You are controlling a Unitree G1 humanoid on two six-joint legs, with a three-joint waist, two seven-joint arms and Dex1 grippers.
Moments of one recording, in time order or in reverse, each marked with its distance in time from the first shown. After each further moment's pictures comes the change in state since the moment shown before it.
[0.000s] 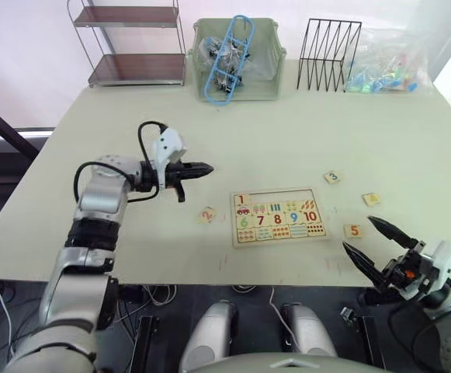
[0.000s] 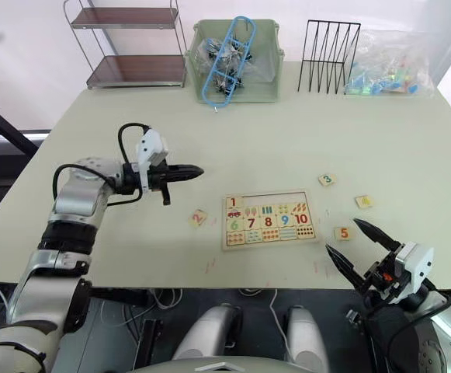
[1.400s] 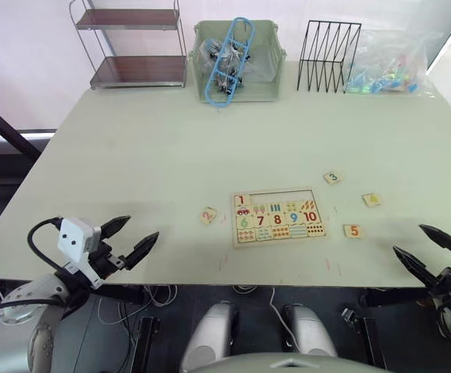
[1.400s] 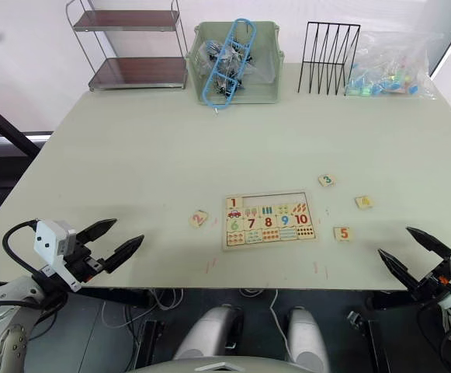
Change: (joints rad) left arm 0.924 -0.049 0.437 -0.651 -0.247 -0.009 0.376; right arm -0.022 -0.160 -0.229 0.298 0.029 0.008 0.176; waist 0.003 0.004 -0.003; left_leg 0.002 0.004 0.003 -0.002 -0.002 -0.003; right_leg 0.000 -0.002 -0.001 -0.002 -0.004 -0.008
